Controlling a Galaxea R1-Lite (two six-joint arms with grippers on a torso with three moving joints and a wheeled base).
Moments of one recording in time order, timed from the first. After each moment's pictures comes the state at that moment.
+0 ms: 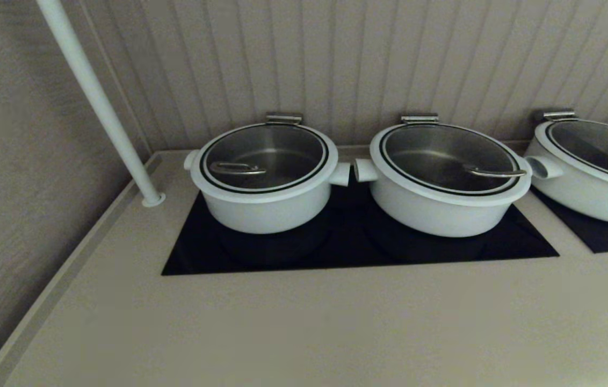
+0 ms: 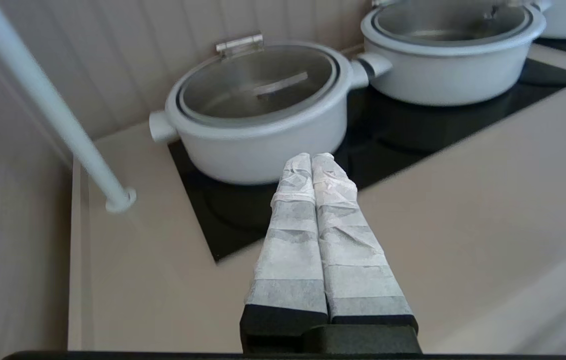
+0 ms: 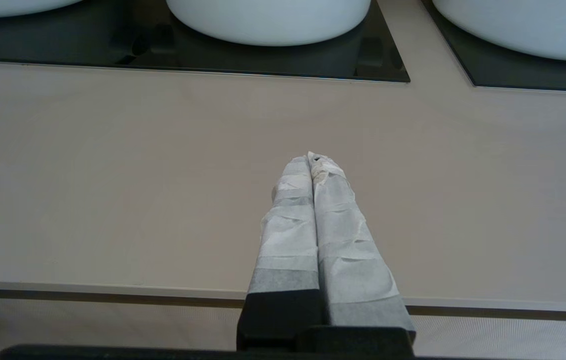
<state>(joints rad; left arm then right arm) 0.00 0.48 -0.48 -0.12 -0.43 0.14 0.00 0.00 0.00 0.00 0.03 -0.06</state>
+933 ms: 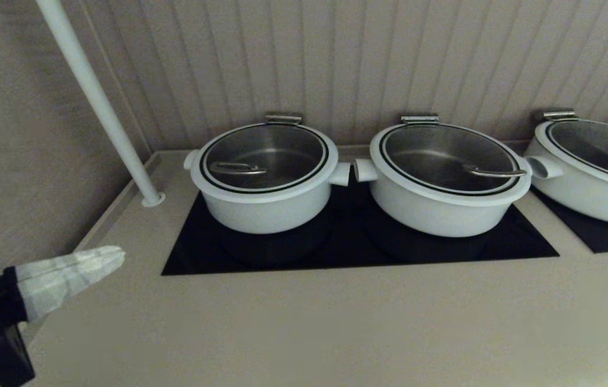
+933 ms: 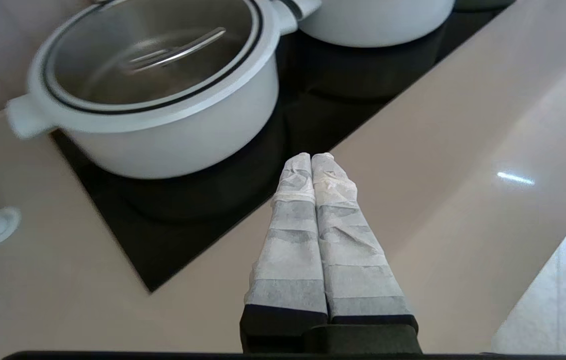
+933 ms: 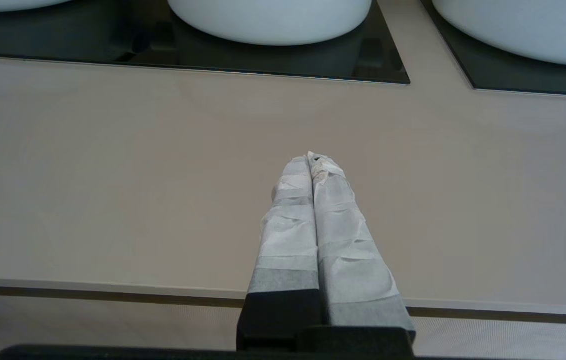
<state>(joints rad) -0.24 0.91 -0.51 -0.28 -0.43 0.22 0.00 0.00 0.00 0.00 0.03 -0.08</state>
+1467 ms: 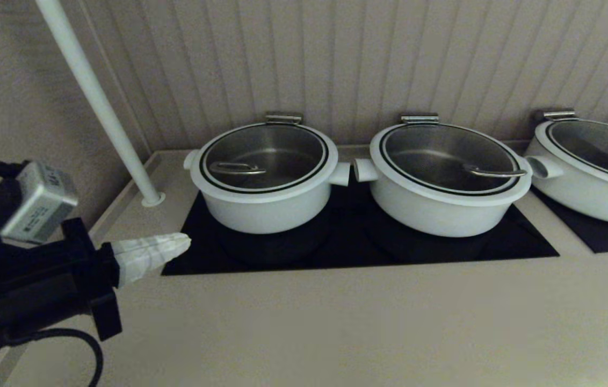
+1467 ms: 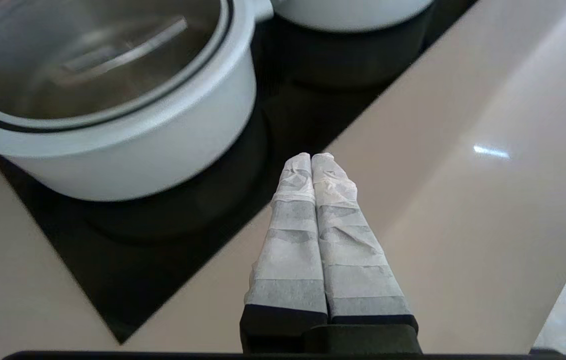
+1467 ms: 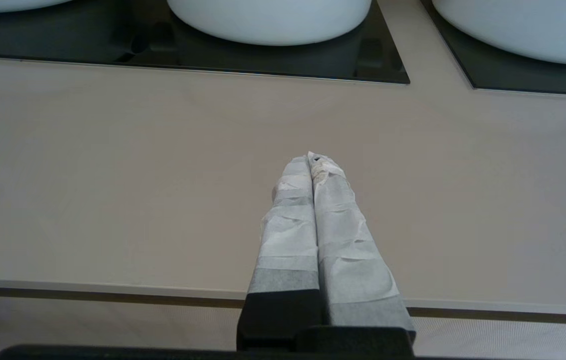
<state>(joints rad) -0.32 1.17 -0.51 -0.45 -0.42 0.24 0.00 0.00 0.00 0.00 0.03 -0.08</state>
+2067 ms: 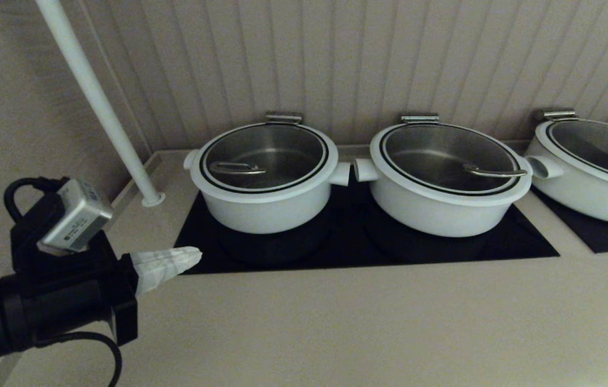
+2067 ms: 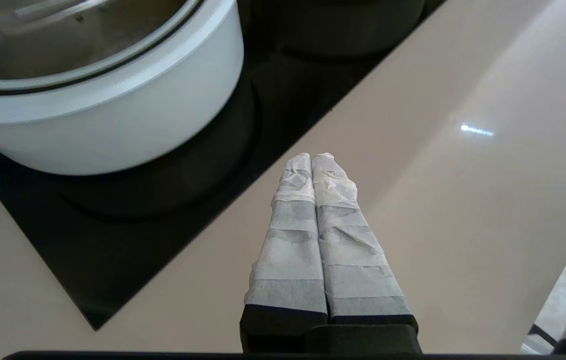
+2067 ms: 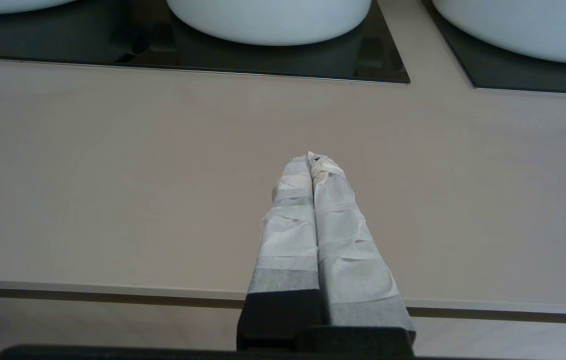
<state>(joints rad) -0.32 1.22 -0.49 -0.45 -0.42 0.24 0.00 0.00 0.00 0.00 0.03 -0.07</state>
